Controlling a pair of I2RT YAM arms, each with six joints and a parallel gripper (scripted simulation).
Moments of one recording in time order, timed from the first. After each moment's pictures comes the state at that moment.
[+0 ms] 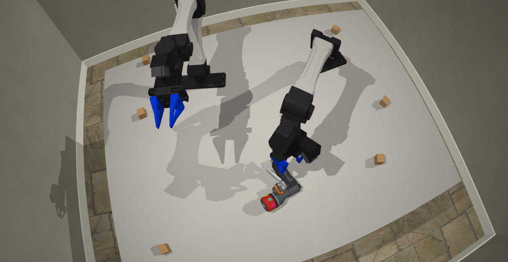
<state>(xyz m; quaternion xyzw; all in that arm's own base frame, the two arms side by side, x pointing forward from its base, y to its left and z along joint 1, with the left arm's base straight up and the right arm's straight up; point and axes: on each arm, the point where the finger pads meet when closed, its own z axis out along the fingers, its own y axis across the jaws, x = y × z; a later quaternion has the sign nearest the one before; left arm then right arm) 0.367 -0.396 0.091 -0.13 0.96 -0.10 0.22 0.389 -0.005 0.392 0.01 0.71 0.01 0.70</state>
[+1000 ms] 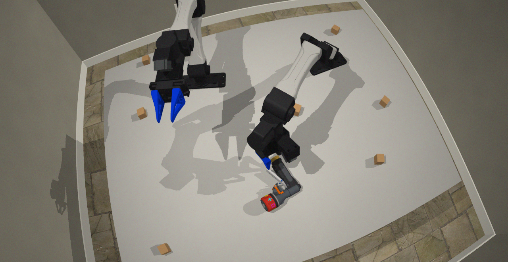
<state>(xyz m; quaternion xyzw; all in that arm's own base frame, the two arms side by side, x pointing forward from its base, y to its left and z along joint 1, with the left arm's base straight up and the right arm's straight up) 0.330 -0.425 0.067 -0.06 0.97 -0.05 0.22 0.379 0.000 0.403 0.00 0.71 0.00 0.71</state>
